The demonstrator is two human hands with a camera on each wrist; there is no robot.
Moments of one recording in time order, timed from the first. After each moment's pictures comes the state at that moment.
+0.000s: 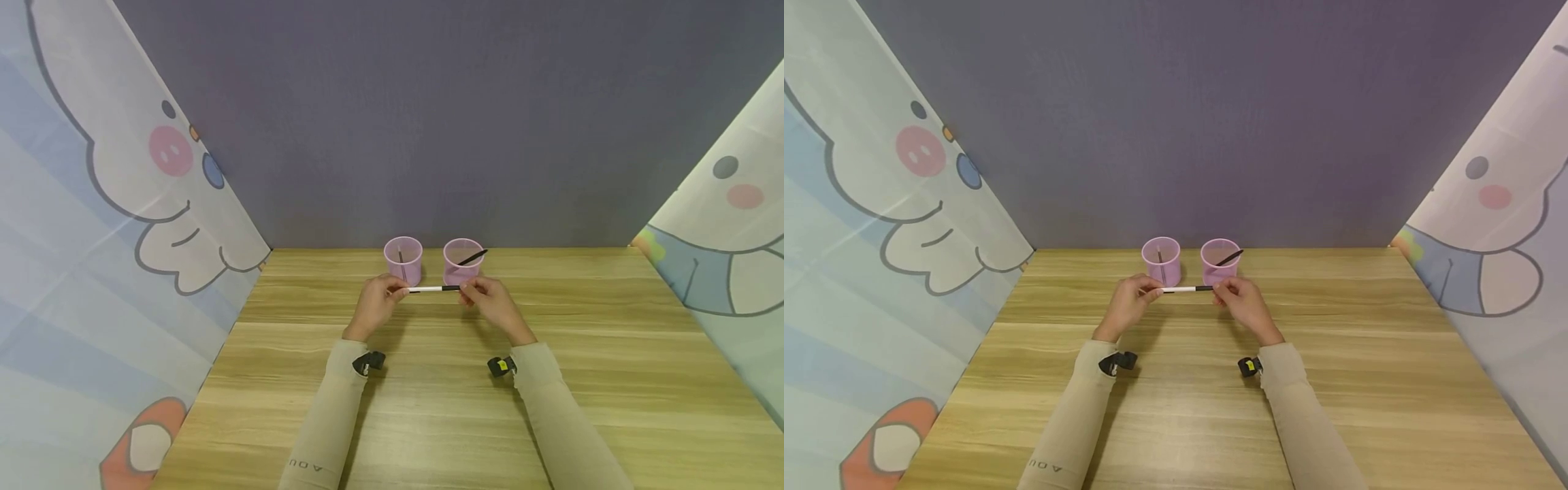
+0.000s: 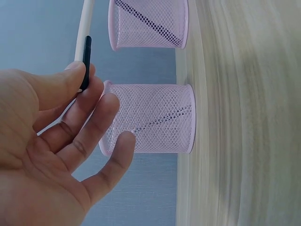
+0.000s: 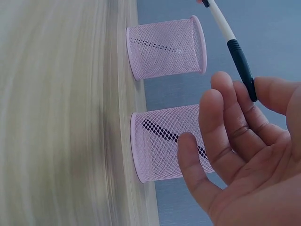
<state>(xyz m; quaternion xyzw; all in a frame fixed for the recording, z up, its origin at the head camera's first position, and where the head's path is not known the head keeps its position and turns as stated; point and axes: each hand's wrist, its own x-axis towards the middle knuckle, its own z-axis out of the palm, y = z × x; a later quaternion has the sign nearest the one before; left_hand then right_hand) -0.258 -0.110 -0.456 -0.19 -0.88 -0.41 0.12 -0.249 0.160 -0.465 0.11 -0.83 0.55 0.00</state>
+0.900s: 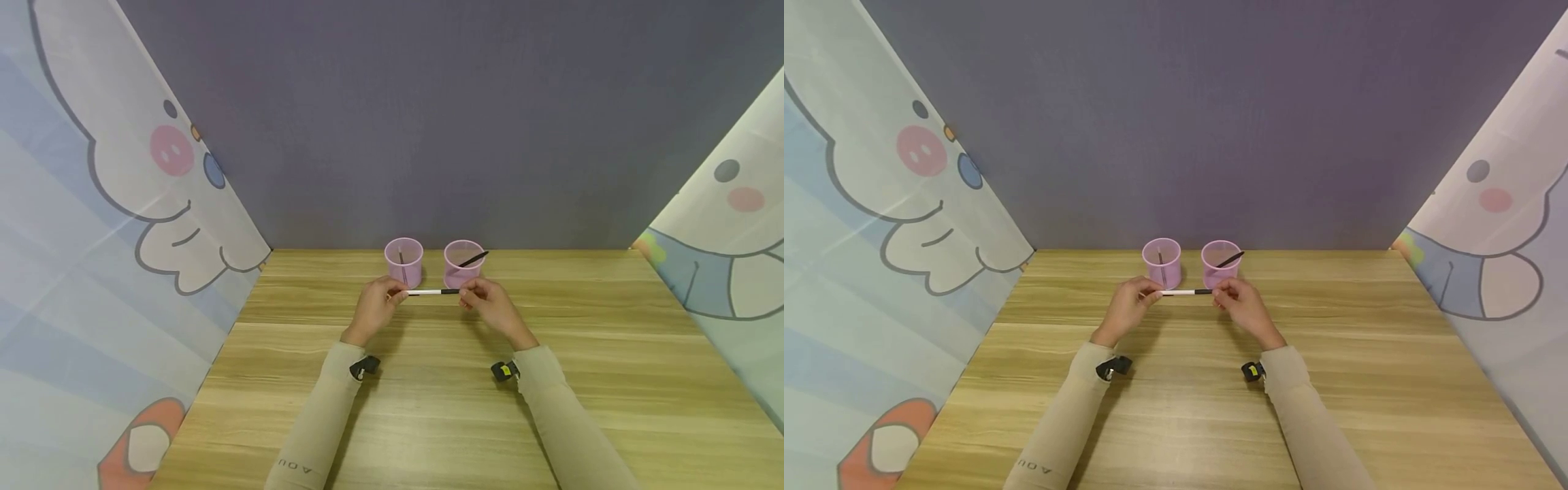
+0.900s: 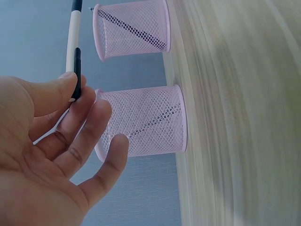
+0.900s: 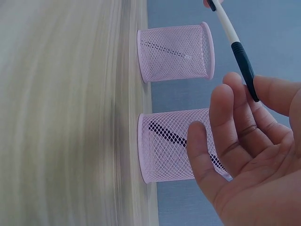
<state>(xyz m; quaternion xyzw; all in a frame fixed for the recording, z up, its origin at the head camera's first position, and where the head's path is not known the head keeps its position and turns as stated) -0.255 -0.113 -0.460 -0.21 -0.89 -0.38 0.15 -0.238 0.154 -0.450 0.14 -0.82 0.55 -0.01</state>
